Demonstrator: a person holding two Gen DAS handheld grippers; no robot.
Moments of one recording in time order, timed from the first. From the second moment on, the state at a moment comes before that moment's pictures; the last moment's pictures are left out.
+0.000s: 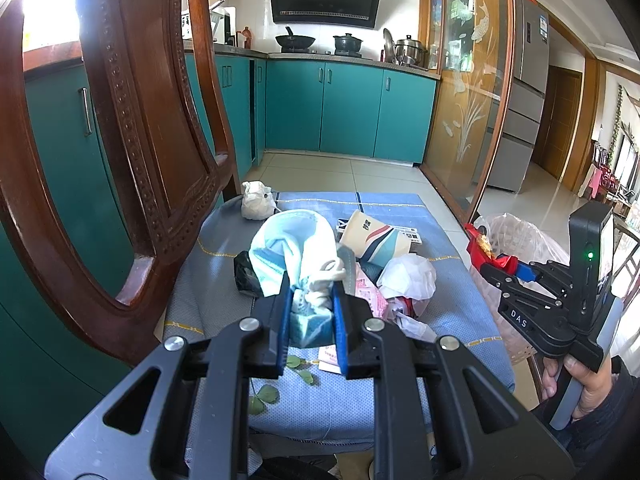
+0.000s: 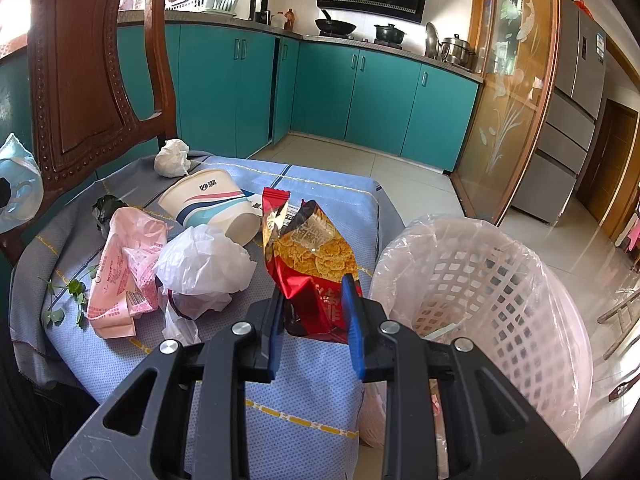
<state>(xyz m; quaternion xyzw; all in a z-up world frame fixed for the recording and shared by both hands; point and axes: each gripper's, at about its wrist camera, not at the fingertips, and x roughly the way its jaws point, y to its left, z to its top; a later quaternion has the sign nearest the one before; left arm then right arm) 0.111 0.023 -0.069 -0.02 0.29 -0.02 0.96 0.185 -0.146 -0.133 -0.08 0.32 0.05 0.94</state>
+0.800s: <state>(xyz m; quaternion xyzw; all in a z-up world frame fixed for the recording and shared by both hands) 0.103 0.028 -0.067 -0.03 0.27 -0.01 0.96 0.180 -0.149 -0.125 -0.07 0.29 0.05 0.95</state>
